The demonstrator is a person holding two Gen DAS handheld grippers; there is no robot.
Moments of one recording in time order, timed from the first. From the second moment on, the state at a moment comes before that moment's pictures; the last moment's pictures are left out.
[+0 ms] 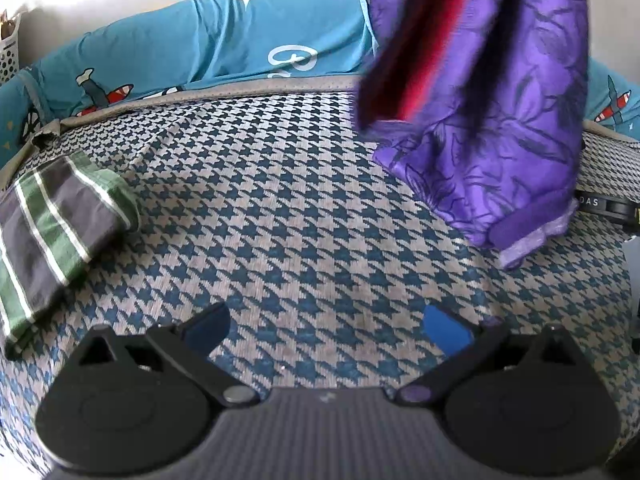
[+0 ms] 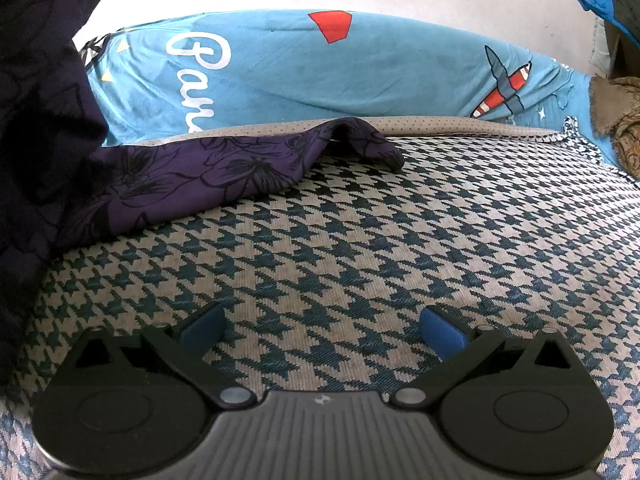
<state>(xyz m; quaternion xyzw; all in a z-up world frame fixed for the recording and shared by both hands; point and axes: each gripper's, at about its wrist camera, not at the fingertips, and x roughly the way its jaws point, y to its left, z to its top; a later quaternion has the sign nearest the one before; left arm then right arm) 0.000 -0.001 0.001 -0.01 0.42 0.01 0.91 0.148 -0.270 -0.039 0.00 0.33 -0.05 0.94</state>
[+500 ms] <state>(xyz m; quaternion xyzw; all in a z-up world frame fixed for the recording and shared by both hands) -0.007 0.012 -0.010 -0.01 0.43 0.01 0.90 0.148 -0.269 -0.039 0.00 0.33 -0.05 0.94</state>
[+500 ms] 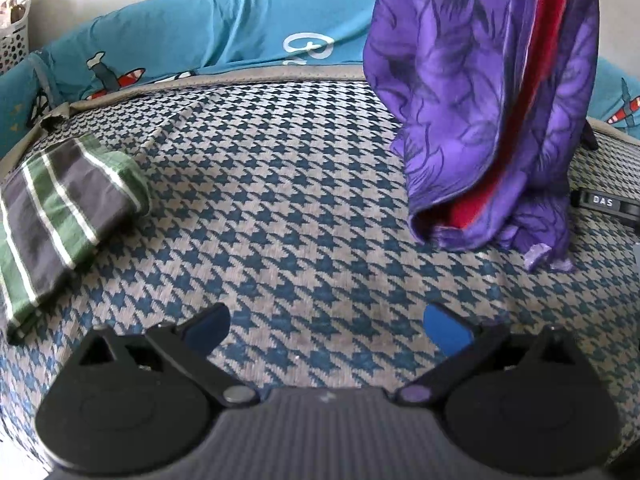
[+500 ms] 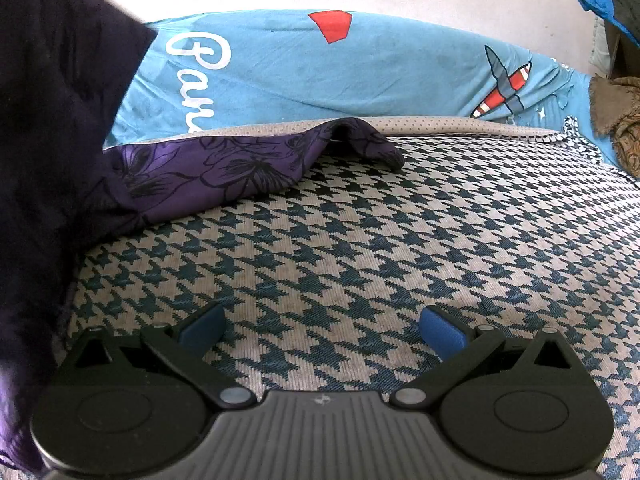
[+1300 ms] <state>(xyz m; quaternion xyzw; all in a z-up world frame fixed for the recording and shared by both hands) 0.003 0.008 -0.018 -0.04 0.46 0.06 0.89 0.149 -0.267 -0.041 0.00 0.33 -0.05 0.94</state>
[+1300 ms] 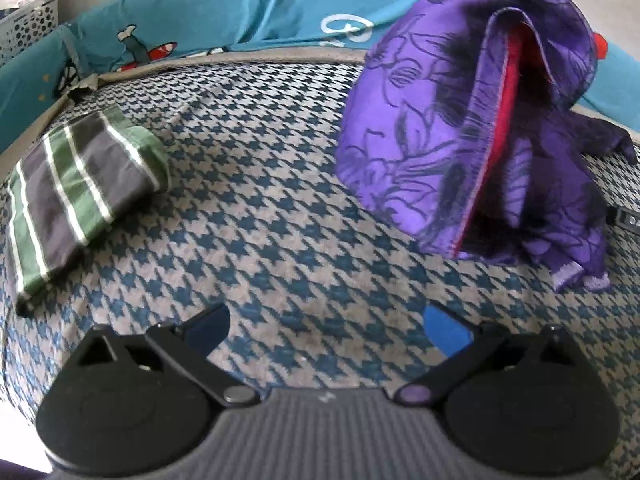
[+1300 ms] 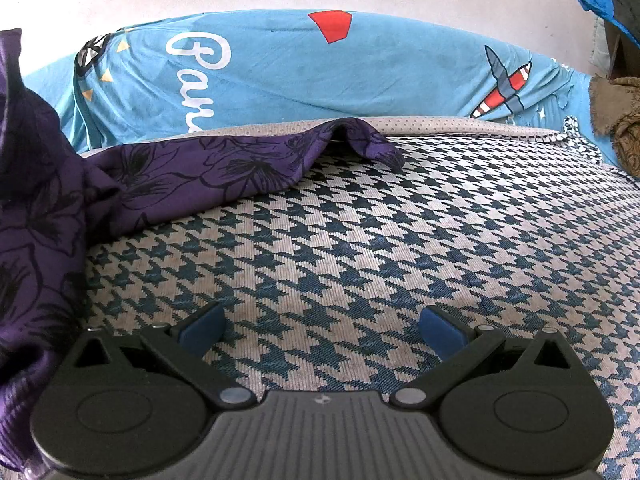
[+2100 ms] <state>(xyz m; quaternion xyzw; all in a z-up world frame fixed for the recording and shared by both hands) 0.019 0.009 0.001 -0.03 0.47 0.05 0.88 0.148 -0.268 -0.041 0.00 0.33 -0.05 0.94</state>
